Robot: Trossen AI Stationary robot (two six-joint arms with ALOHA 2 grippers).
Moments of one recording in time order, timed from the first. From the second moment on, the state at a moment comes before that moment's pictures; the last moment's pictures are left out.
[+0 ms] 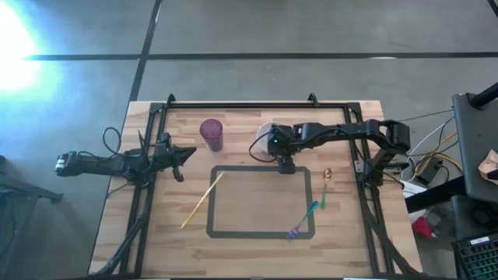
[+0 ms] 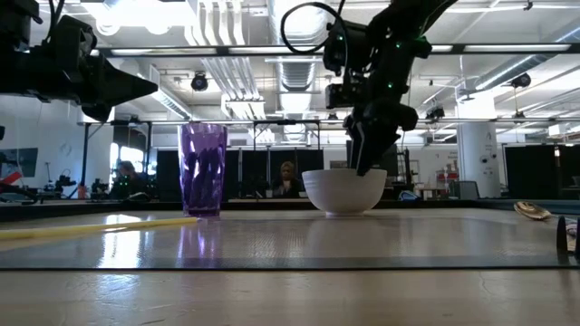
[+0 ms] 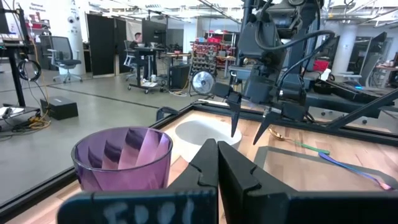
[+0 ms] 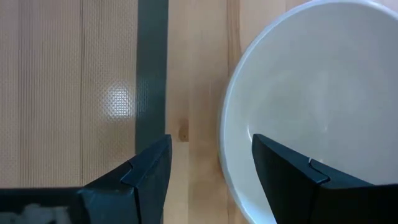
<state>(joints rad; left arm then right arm) -0.07 0.17 0.03 0.16 -0.46 -0.04 -0.21 1.70 1.15 -0.64 0.05 -0.24</state>
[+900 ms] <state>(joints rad) -0.07 0.17 0.03 0.16 -0.46 -0.04 -0.22 1.72 1.14 -0.62 0.06 -0.21</state>
